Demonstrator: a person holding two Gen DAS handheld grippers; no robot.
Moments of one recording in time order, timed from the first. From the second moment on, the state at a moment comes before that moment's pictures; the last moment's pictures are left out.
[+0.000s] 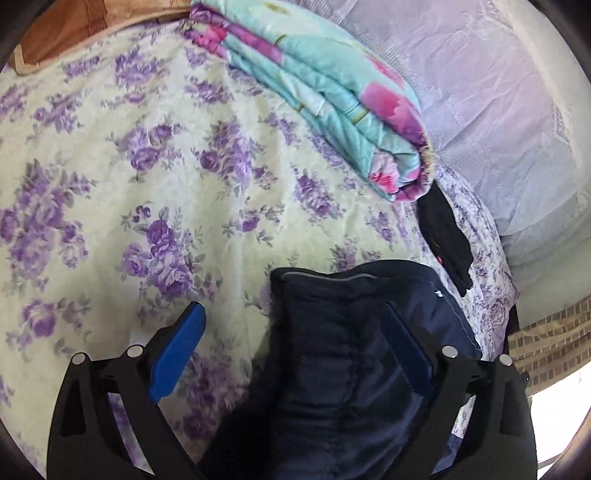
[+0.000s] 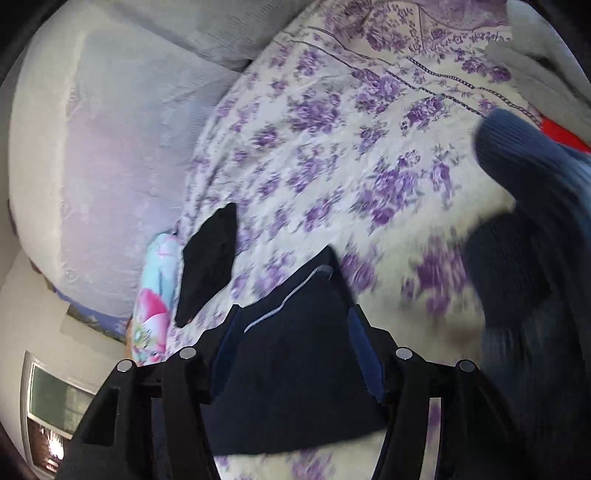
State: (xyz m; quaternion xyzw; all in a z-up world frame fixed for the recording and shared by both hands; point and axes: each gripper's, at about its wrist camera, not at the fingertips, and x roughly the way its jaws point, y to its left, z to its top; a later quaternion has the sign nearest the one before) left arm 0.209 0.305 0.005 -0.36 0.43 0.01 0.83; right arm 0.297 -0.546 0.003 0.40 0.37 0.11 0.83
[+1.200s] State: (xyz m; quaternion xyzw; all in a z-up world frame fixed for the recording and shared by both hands) left arm 0.250 0.294 0.000 -0.29 0.48 -0.05 0.83; right arm 0.358 -0.522 -0.042 0.32 0.38 0.20 0.84
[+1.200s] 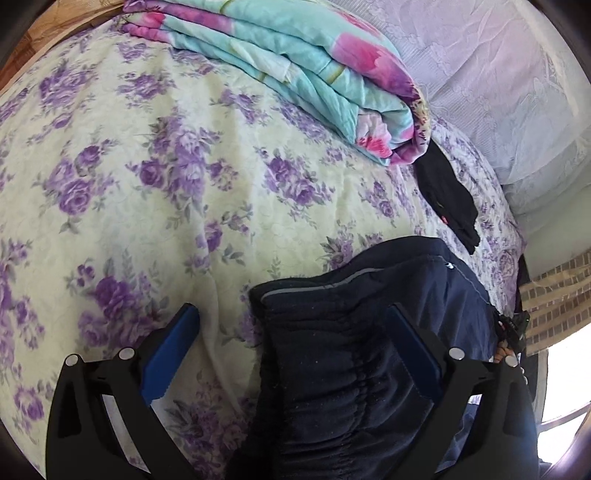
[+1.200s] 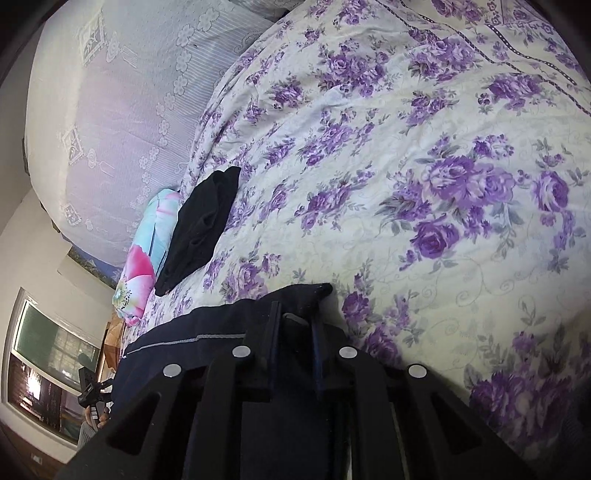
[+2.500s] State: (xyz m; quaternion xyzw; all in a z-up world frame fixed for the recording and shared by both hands) left arm 0.255 0.283 -0.009 -0.33 0.50 -0.20 0.78; right arm 0.358 -0.523 -0.044 0.32 0.38 0.20 0.84
